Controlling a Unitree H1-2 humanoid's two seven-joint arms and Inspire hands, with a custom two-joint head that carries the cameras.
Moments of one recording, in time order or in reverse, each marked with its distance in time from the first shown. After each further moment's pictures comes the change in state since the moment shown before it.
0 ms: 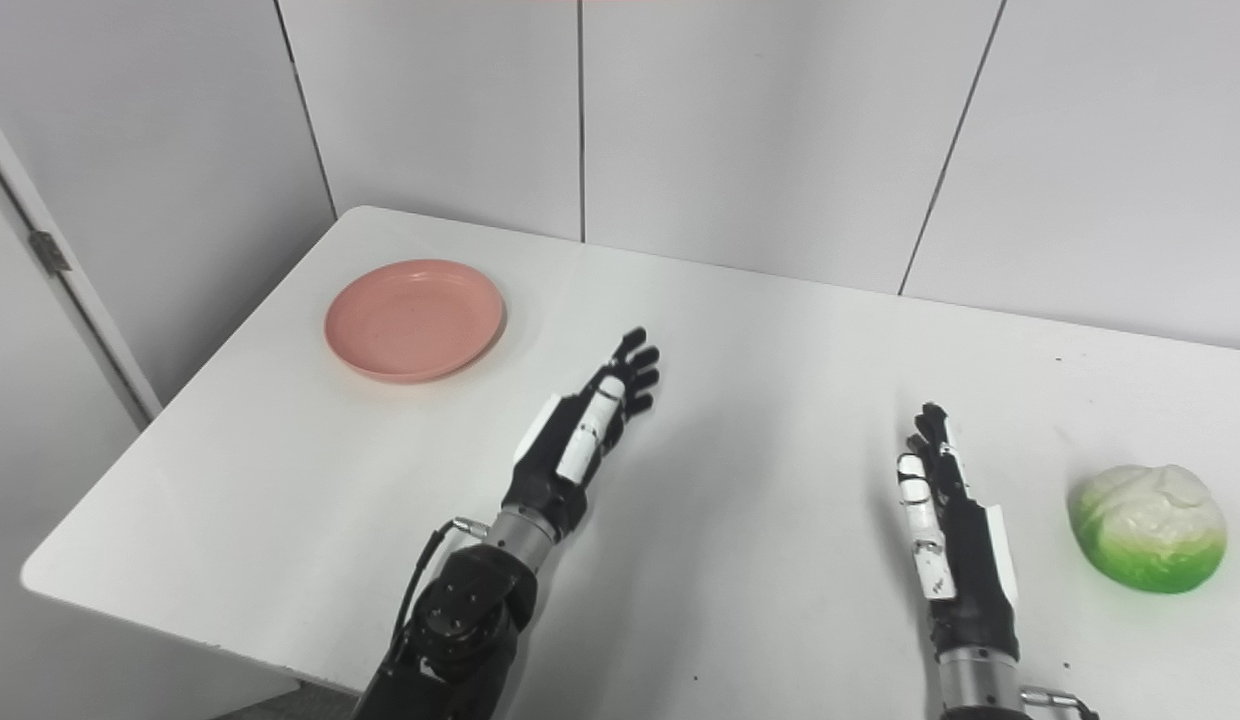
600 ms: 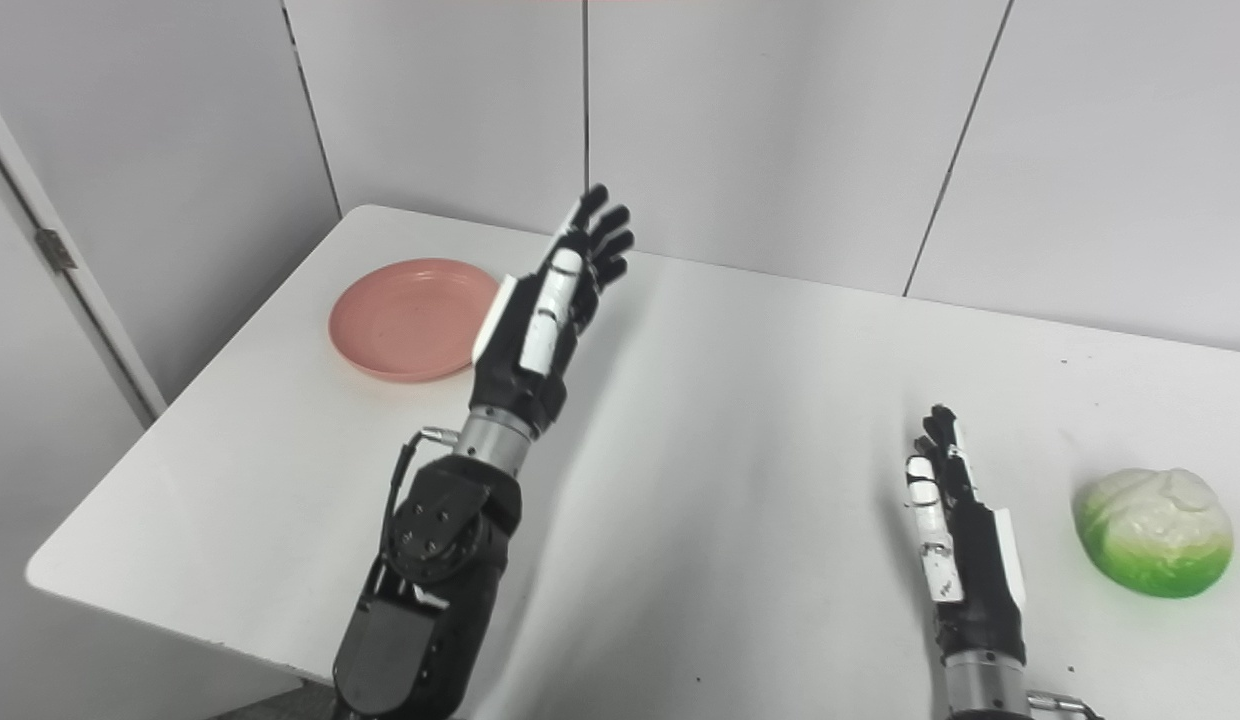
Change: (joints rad) left arm -0.151 0.006 0.126 -0.161 -0.037 0.066 0.063; right arm -0.001 0.000 -0.003 0.000 0.010 0.000 0.002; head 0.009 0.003
